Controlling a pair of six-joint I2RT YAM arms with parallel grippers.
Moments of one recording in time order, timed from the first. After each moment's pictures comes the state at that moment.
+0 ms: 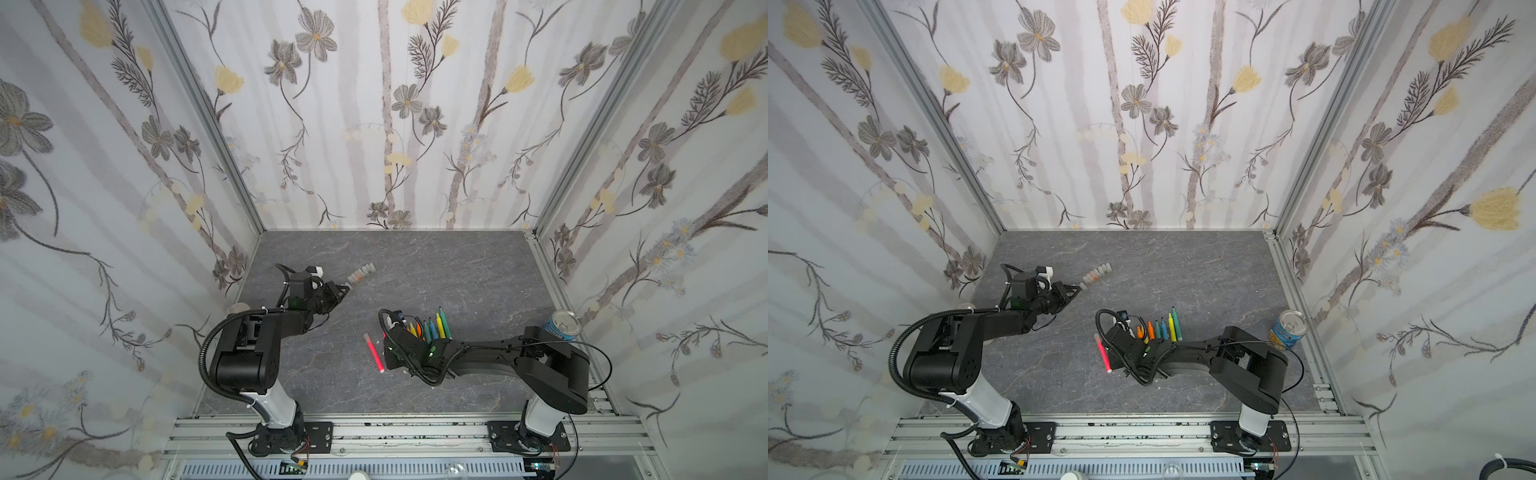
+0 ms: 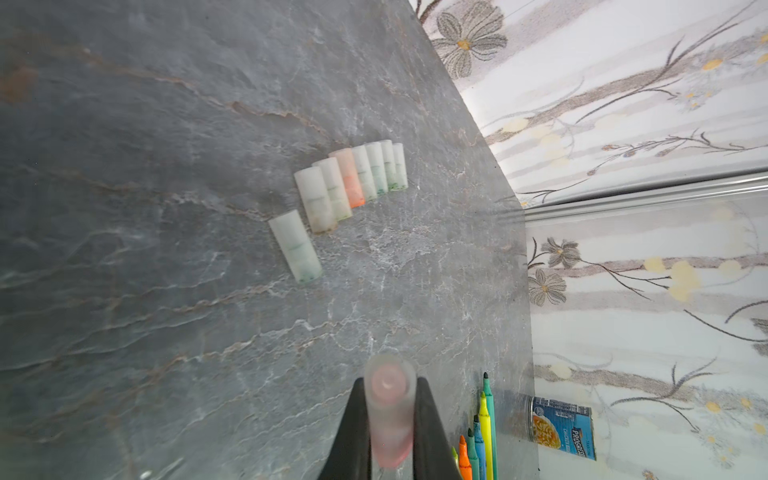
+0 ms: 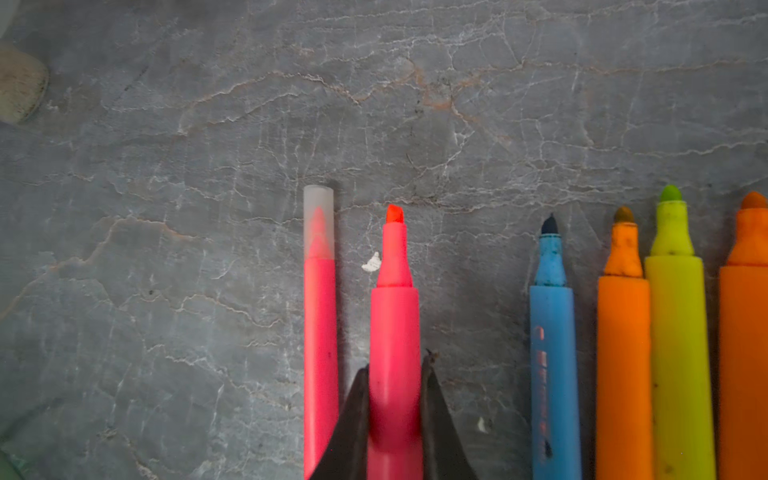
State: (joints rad) left arm -0.05 1.68 0.67 0.44 0.59 -0.82; right arm 1.14 1.75 0.91 -0.05 0.25 0.76
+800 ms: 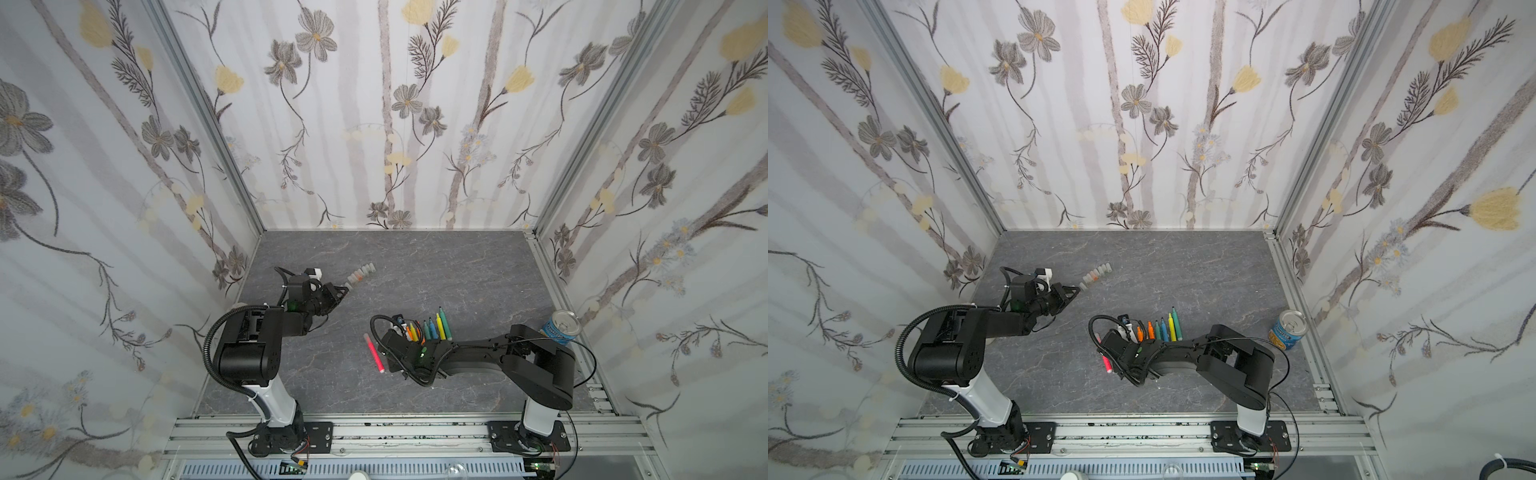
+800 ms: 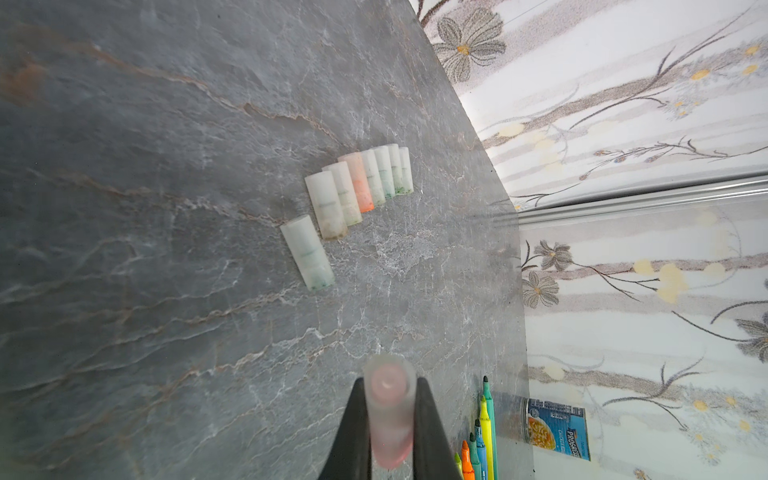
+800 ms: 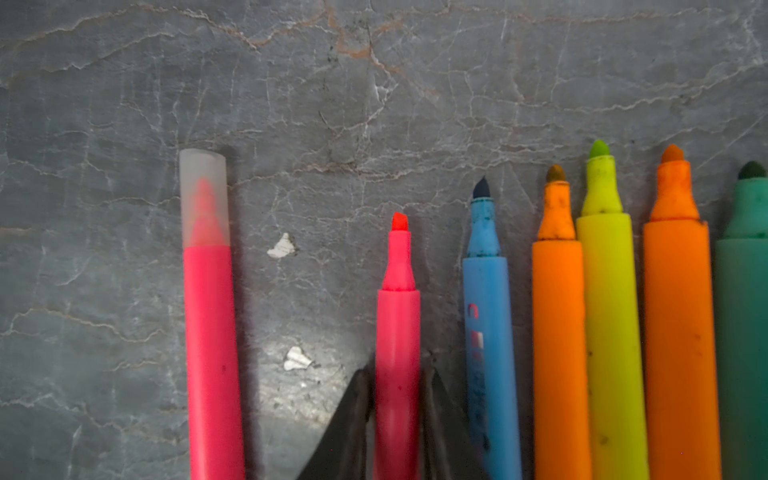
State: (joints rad) left arm -0.03 1.73 0.65 0.54 0.62 -0.84; right arm 1.16 1.82 0.97 -0.19 0.37 0.78
